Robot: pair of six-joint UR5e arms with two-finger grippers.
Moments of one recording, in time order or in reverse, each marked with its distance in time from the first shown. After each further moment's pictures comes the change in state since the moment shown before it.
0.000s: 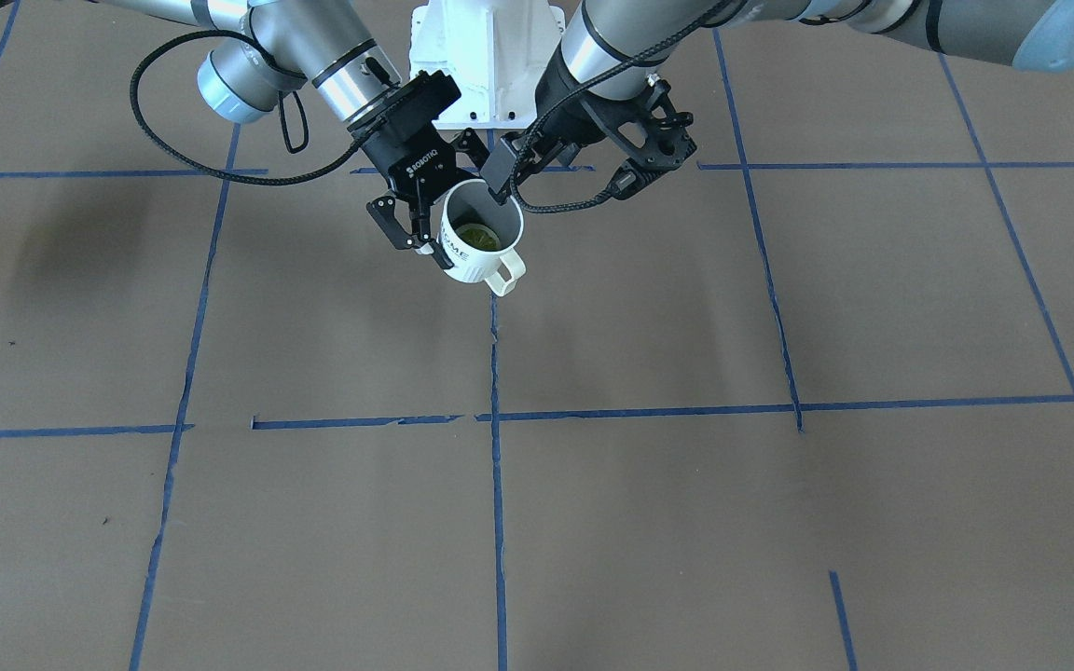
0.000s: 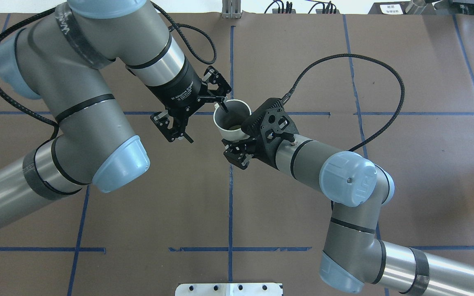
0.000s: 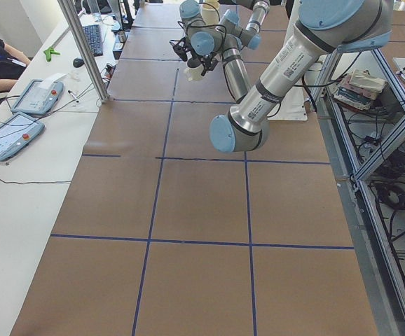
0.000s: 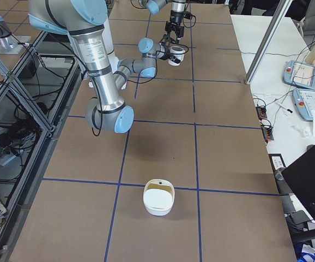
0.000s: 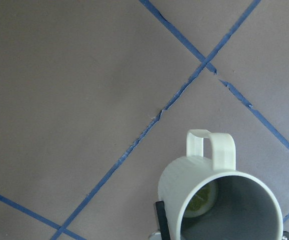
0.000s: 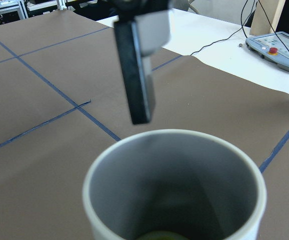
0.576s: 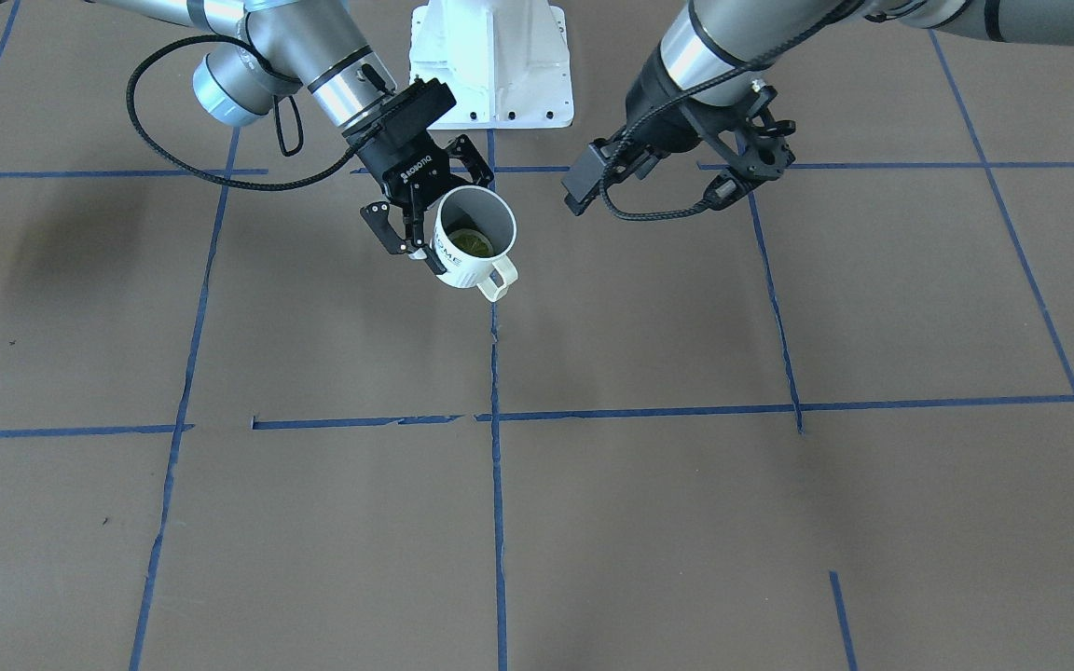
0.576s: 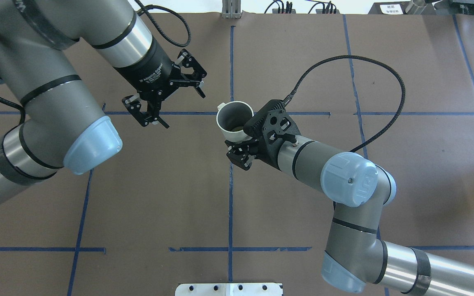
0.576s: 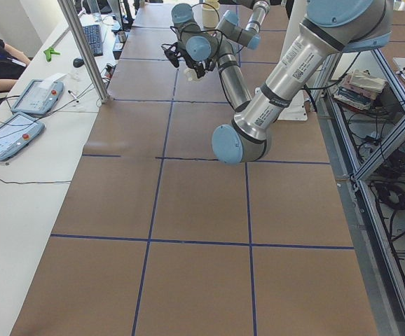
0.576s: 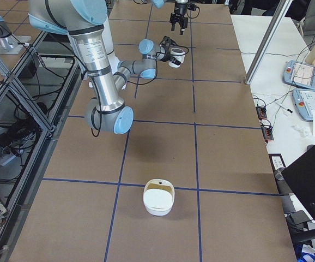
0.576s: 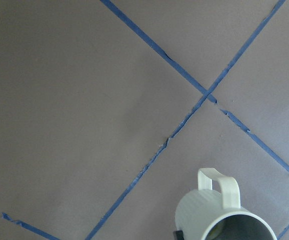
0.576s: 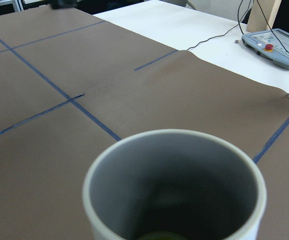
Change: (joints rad) left arm -0.102 0.142 -0.085 0.033 -0.063 0.193; right arm 0.012 -0.015 -0.004 -0.004 0.001 -0.010
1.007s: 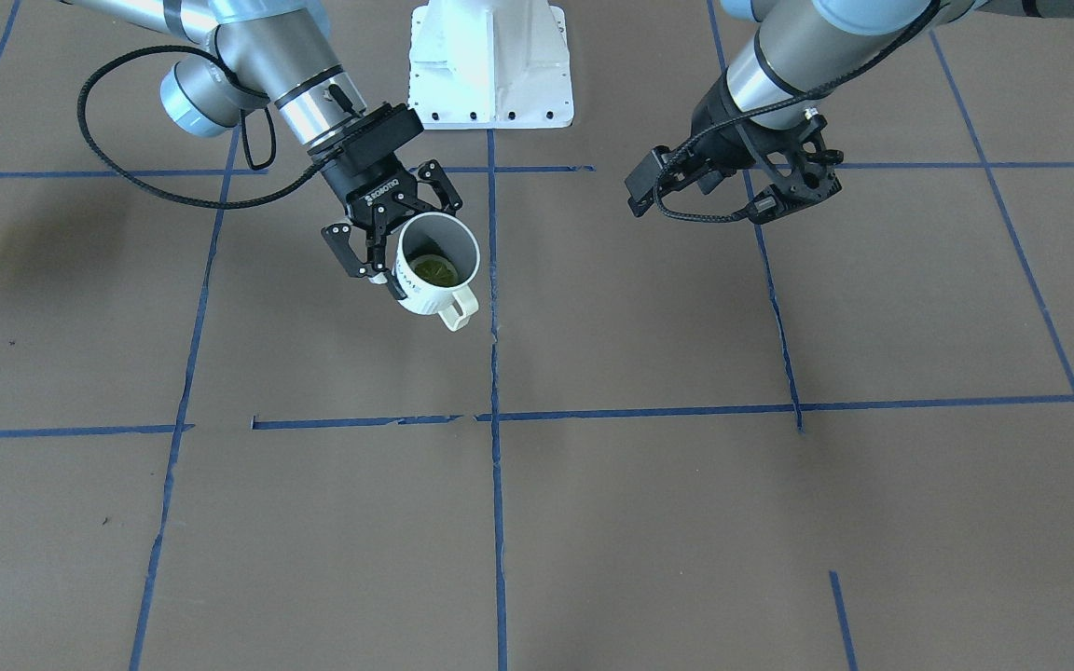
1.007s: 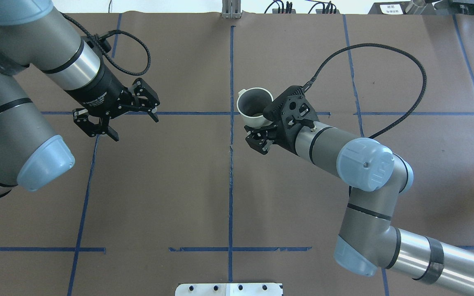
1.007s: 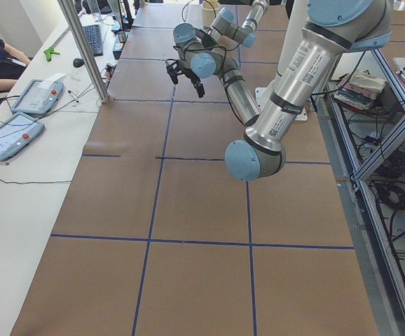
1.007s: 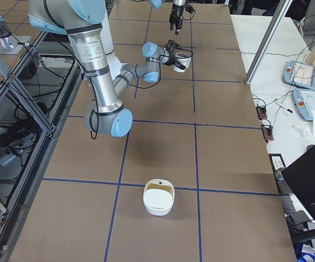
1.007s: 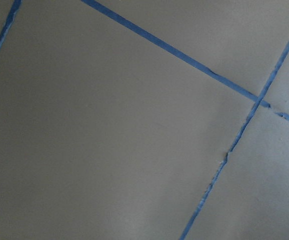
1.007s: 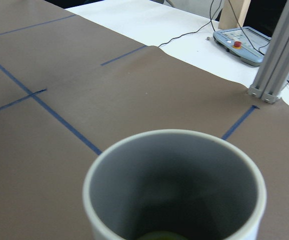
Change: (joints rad) left arm 0.008 0.142 -0.042 0.010 0.010 0.309; right arm 0.066 -0.055 0.005 -0.005 -0.002 0.036
